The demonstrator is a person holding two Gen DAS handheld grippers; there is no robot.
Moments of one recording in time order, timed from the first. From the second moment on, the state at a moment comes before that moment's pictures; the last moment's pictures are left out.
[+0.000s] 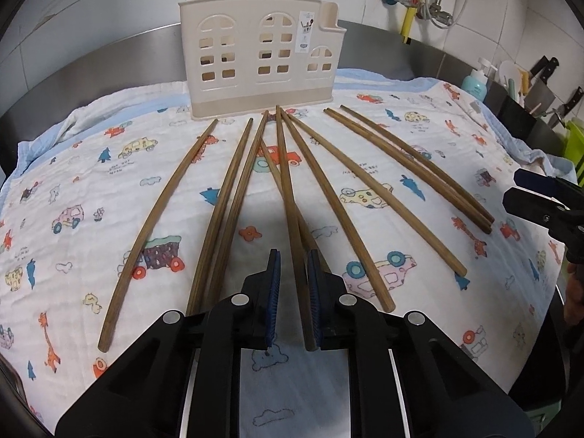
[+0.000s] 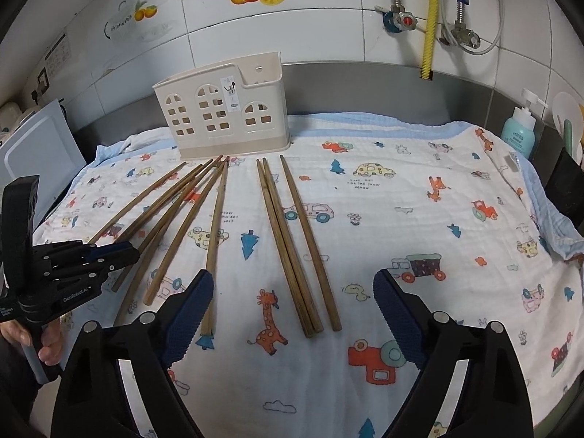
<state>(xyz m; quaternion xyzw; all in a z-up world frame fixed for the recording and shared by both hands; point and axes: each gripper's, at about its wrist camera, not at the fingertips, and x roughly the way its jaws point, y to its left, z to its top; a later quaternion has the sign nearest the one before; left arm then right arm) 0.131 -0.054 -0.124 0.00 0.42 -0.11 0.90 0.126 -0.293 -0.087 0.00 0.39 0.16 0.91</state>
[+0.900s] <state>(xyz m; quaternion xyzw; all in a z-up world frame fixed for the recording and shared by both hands) 0.138 -0.055 -0.131 0.00 0.43 -0.10 0.90 0.163 -0.302 -0.114 -0.02 0.44 0.17 0.88</state>
